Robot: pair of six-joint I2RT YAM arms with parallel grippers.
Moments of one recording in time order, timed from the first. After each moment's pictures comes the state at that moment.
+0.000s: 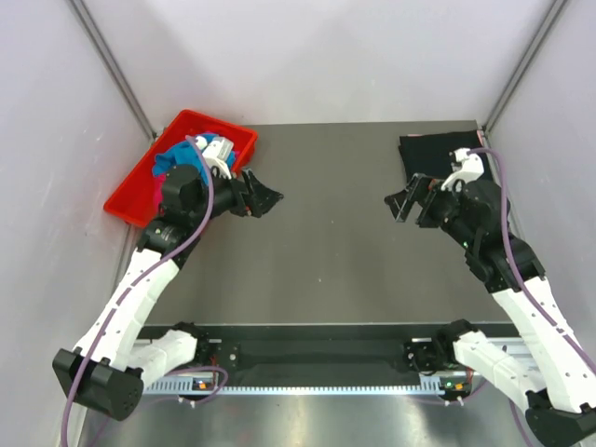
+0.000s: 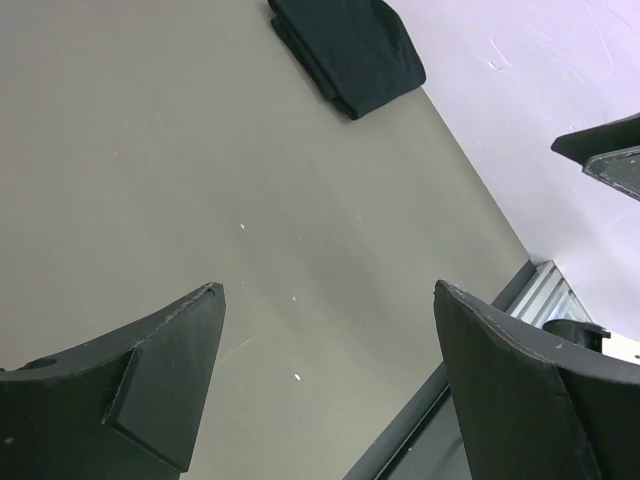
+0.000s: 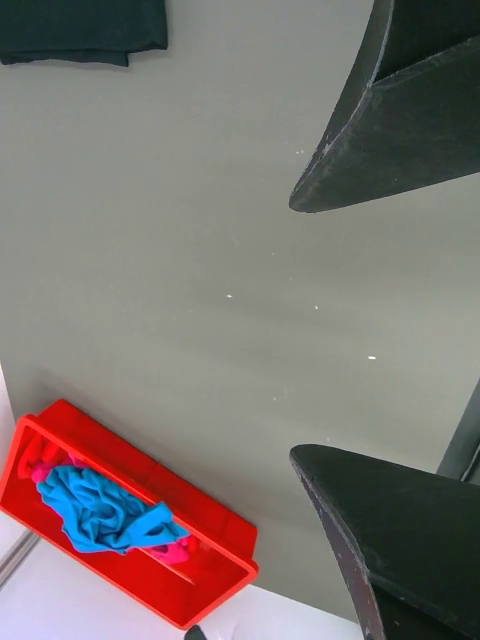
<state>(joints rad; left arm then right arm) -0.32 1.02 1.03 -0.23 0.48 -0.45 0.39 0.81 1.03 -0.54 -0.02 0.45</state>
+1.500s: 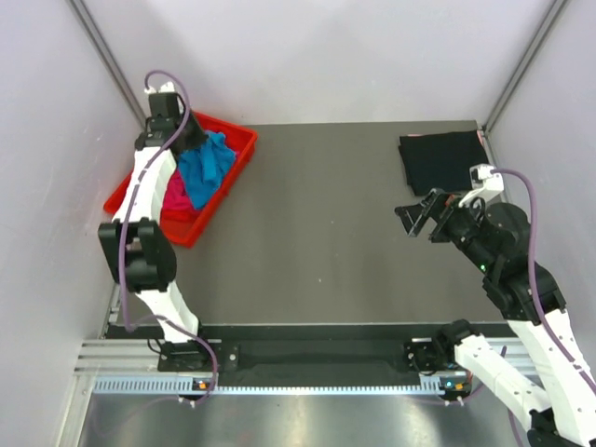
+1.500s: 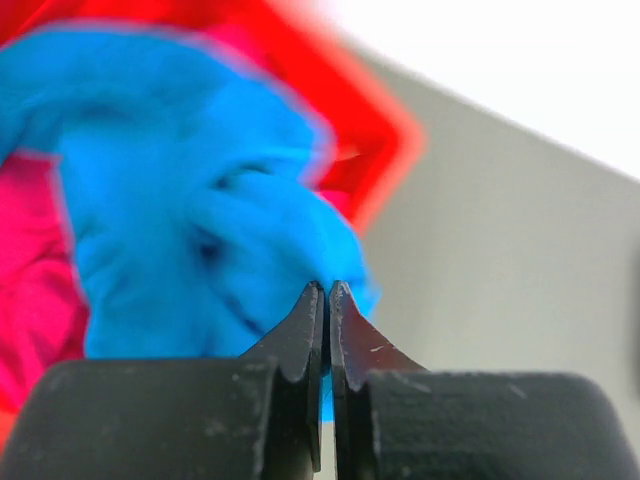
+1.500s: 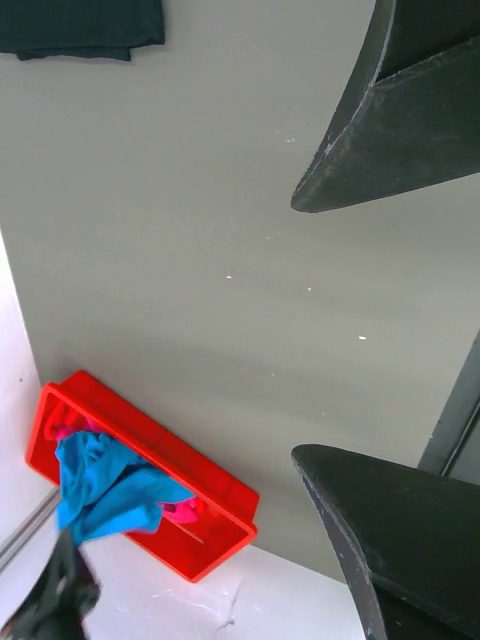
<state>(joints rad) 0.05 1.83 1.73 -0.46 0.07 -0.44 0.39 0.65 1.01 -0.60 -0.03 0.48</state>
